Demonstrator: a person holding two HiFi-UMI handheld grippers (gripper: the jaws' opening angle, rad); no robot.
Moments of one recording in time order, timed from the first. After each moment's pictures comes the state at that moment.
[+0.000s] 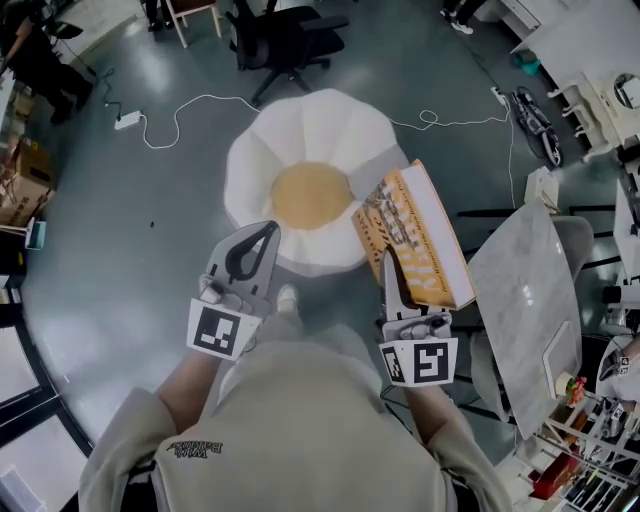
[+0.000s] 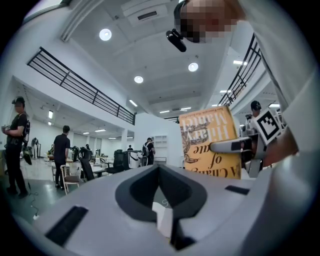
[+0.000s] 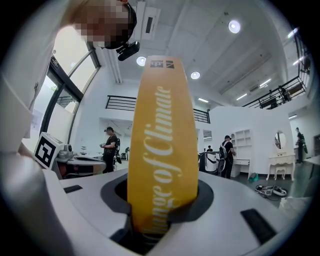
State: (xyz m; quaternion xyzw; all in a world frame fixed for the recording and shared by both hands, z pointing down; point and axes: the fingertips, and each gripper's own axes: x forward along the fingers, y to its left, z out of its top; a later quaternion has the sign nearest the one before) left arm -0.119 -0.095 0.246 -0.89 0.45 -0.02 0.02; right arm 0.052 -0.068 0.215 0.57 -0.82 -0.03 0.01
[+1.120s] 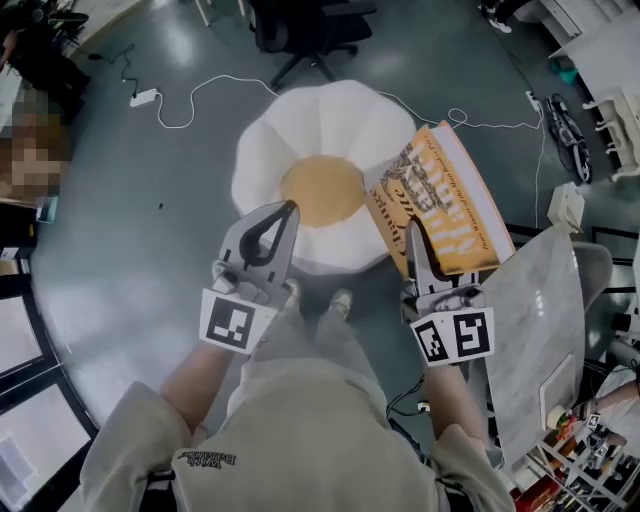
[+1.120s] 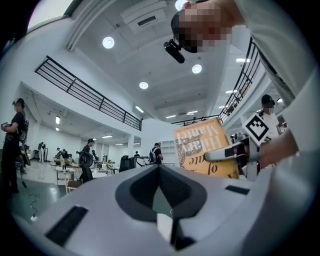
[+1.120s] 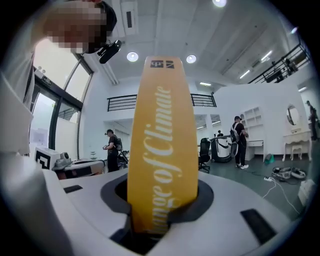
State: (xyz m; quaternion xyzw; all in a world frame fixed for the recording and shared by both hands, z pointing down) left arm -0.071 -0.180 0.252 -0.87 0.49 0.01 0.03; right arm 0.102 -0.191 0.240 0.51 -0.86 0.05 0.01
